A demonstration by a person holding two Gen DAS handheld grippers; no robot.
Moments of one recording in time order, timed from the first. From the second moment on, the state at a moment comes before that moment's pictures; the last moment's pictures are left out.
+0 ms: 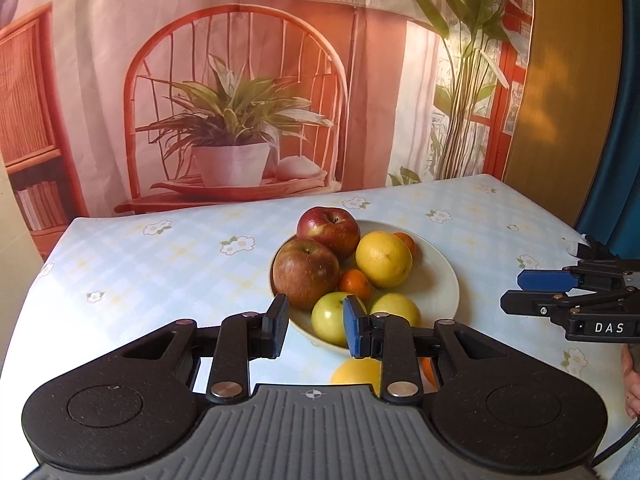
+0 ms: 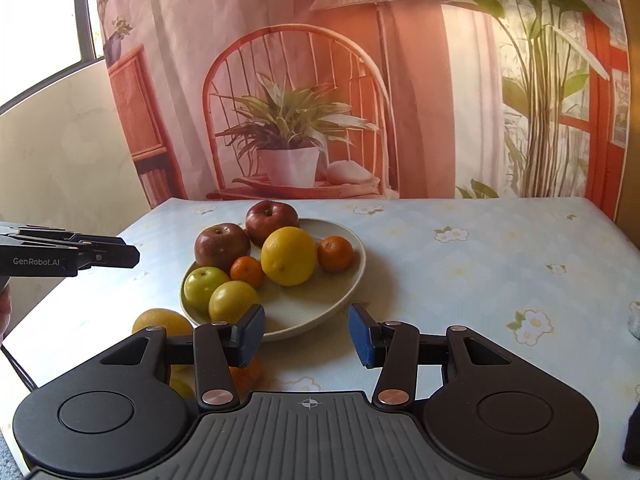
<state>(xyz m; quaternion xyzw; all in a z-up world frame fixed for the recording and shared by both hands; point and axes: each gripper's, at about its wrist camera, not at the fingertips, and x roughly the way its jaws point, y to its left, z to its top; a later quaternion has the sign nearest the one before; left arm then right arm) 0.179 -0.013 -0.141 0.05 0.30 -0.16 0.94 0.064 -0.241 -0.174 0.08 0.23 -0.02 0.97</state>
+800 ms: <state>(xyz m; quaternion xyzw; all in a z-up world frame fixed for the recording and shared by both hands) 0.134 -0.008 -0.155 0.02 0.29 -0.17 0.94 0.017 -0.177 -0.196 0.05 0.28 0.01 0.96</state>
